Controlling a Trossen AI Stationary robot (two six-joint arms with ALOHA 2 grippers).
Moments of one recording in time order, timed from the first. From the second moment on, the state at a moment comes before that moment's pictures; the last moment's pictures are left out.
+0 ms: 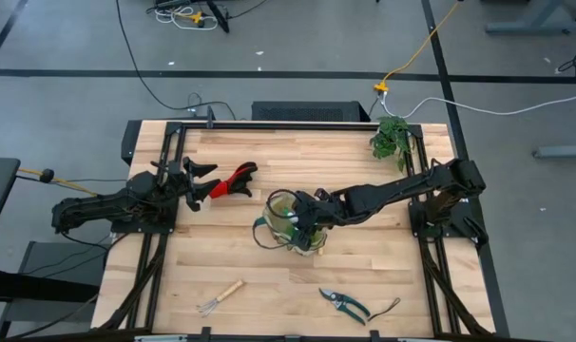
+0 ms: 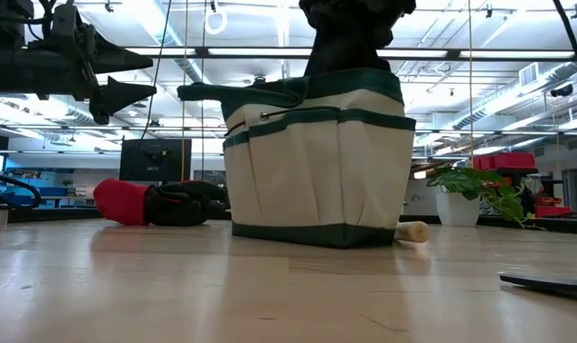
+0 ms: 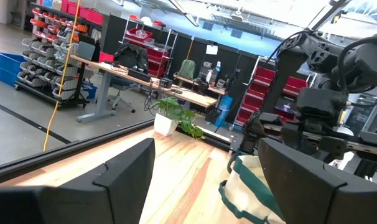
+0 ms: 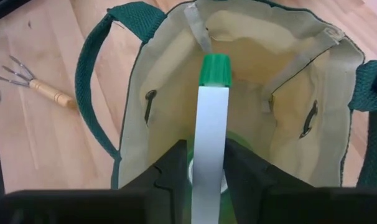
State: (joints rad) left arm 0.16 0.01 0.01 0.16 -0.22 -0.30; right arm 0.21 1.73 1.38 -0.58 0.19 0.64
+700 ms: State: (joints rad) left arm 0.16 0.01 0.01 0.17 -0.22 -0.30; right arm 0.20 1.64 1.38 -0.64 0.20 0.61
